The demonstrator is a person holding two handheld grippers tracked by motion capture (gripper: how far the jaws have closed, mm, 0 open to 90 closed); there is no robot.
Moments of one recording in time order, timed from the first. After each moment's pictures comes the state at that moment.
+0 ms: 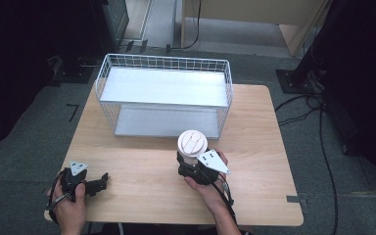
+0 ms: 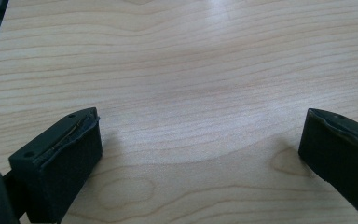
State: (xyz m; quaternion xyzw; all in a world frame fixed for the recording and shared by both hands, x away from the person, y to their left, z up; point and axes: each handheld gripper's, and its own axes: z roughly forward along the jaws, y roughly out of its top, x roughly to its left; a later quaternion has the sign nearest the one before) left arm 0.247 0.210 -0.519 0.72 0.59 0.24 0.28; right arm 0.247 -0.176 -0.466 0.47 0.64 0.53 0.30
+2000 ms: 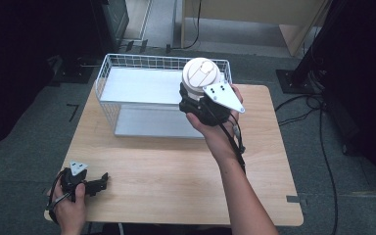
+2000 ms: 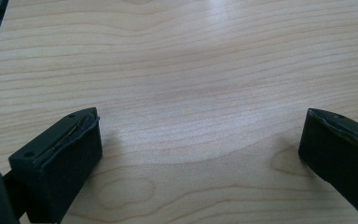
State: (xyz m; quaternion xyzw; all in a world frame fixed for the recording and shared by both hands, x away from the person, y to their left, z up) left arm 0.247 0.210 -0.519 0.72 0.59 0.23 0.28; right arm 0.312 -0.175 -0.278 0.43 0.59 0.55 0.41
